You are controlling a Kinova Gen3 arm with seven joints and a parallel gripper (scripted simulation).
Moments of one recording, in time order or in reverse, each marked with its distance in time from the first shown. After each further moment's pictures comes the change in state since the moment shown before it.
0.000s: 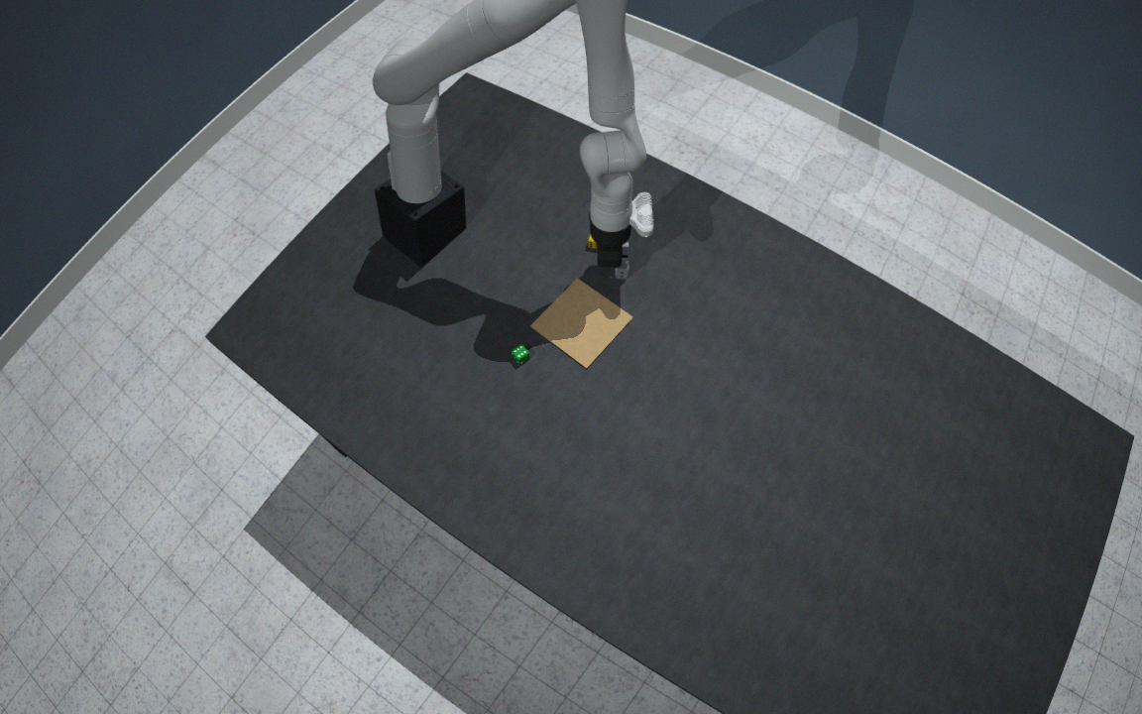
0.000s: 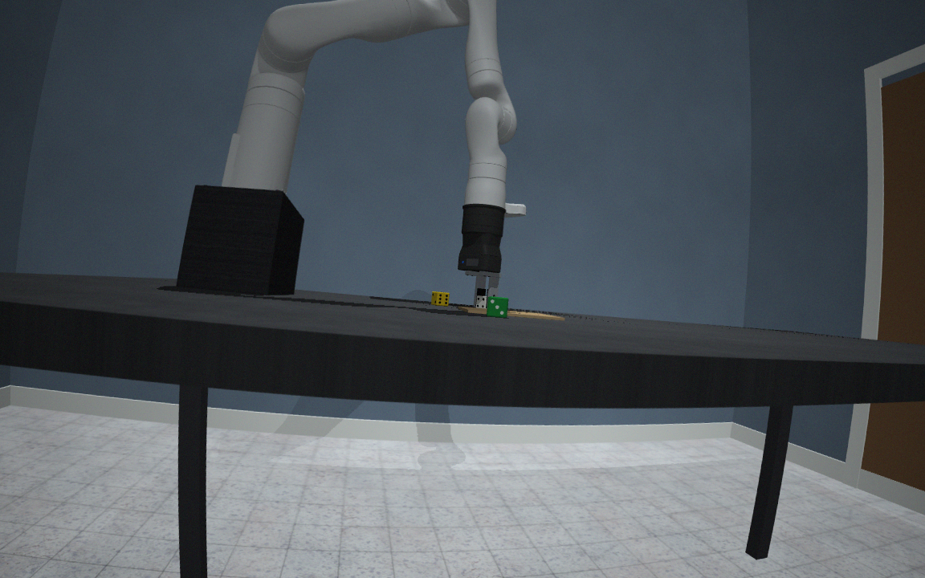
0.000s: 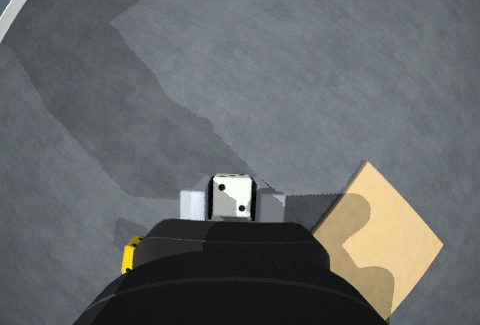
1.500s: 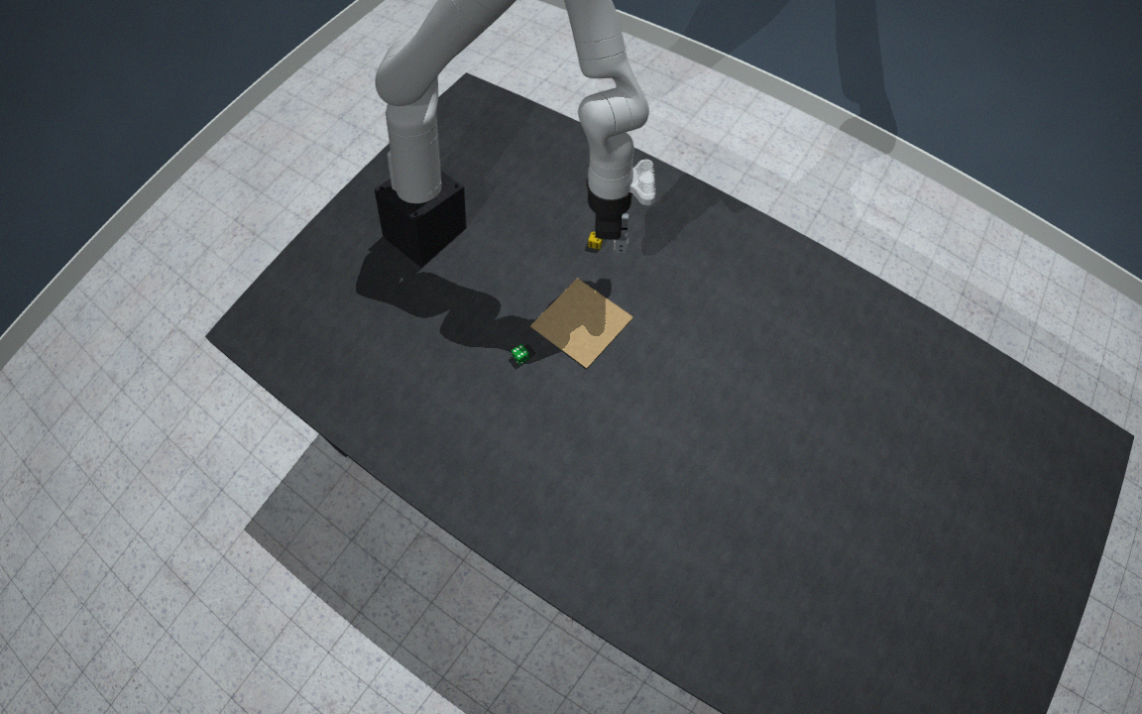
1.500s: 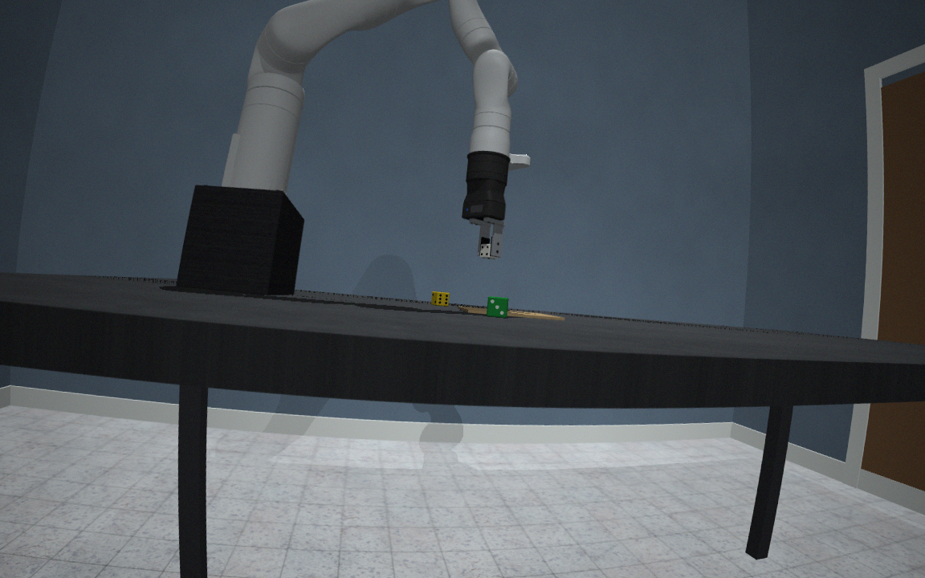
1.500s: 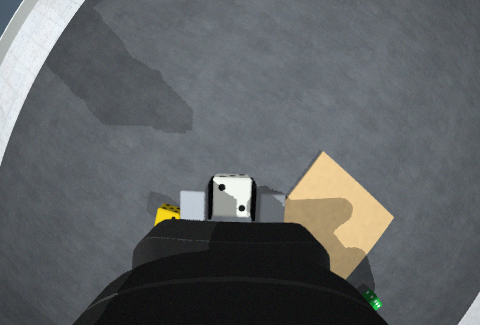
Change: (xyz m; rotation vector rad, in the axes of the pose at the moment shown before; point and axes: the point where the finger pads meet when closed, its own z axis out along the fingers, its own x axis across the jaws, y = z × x) arm 0.003 0.005 -0.095 -0.011 0.000 0.008
